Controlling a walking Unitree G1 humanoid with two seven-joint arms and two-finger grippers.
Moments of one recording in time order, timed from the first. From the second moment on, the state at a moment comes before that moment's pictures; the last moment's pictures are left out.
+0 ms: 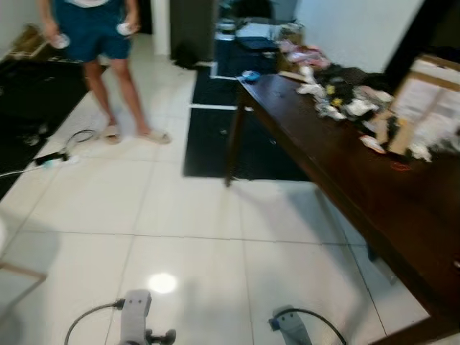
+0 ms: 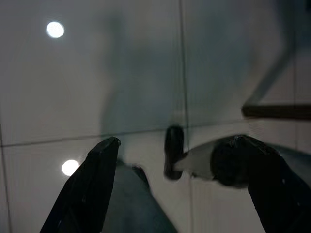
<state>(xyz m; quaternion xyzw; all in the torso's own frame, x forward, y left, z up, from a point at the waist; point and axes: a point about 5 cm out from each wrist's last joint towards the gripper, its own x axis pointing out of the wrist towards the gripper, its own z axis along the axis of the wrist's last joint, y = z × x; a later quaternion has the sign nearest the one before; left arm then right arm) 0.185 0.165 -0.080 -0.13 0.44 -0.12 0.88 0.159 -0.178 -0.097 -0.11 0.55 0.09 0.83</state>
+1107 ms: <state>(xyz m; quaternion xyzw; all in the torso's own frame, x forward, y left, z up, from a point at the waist) 0.177 0.174 -0.083 -0.14 0.44 -0.10 0.88 0.161 -0.181 -0.096 -0.13 0.54 0.12 0.82</state>
